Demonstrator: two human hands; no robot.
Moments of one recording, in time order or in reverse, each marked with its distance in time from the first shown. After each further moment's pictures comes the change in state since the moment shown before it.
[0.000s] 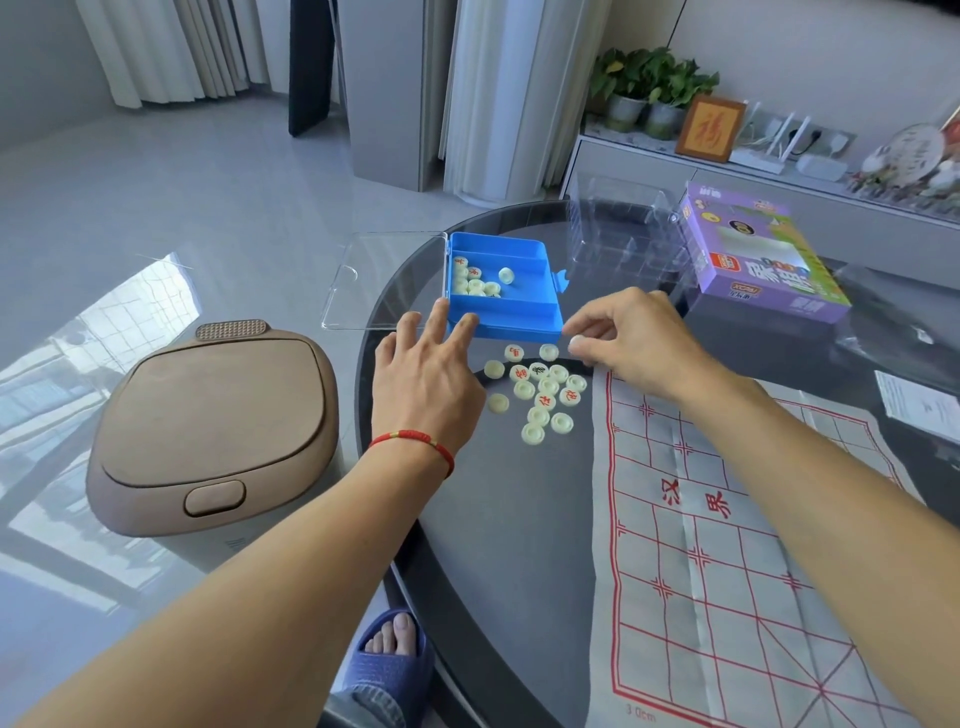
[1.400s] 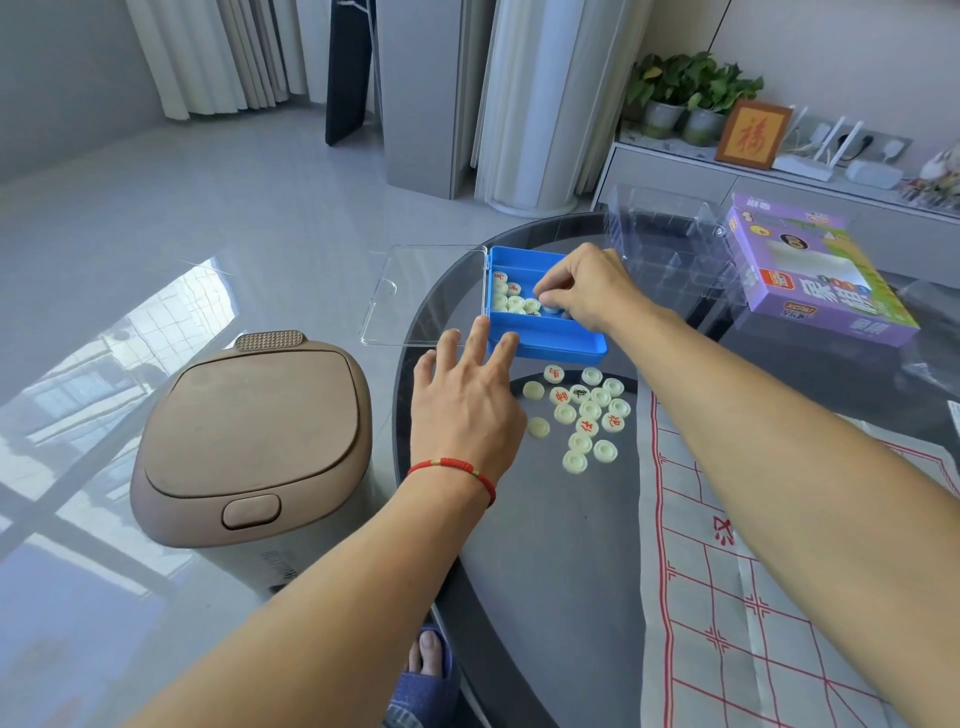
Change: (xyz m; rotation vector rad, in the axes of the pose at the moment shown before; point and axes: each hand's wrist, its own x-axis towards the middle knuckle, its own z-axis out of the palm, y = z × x) left_hand -0.001 0.001 0.004 0.028 0.028 0.005; right_hand 0.115 -0.032 0.043 0.066 0.023 0.065
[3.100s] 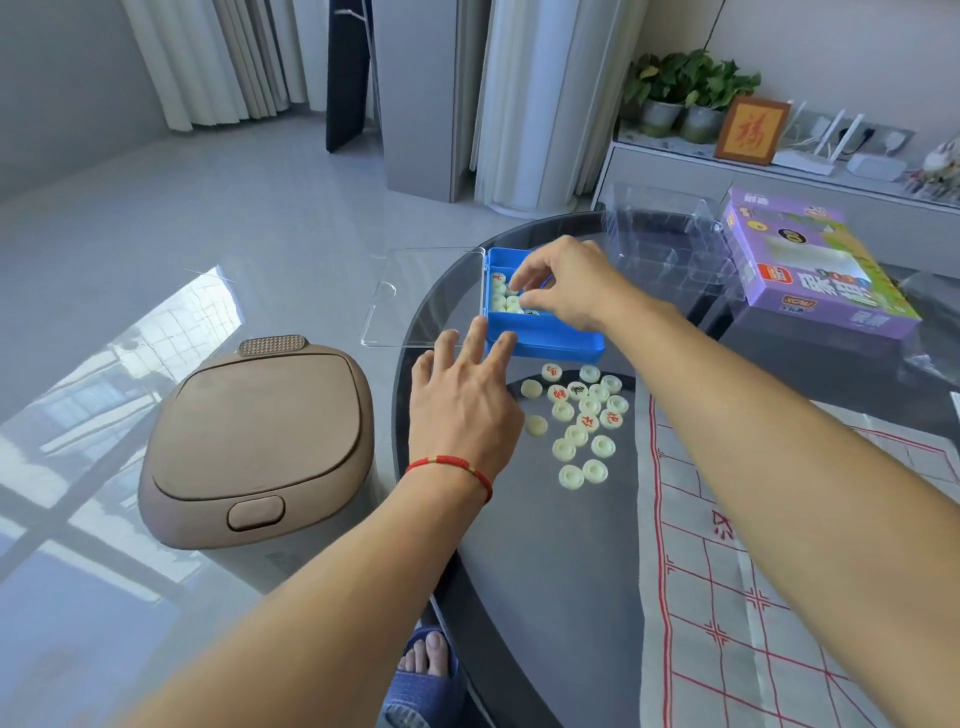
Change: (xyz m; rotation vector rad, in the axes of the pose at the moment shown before) left_hand 0.001 0.000 -0.003 -0.009 0.006 0.006; right_hand -0.016 -0.022 -0.009 -0.060 -0.048 -0.161
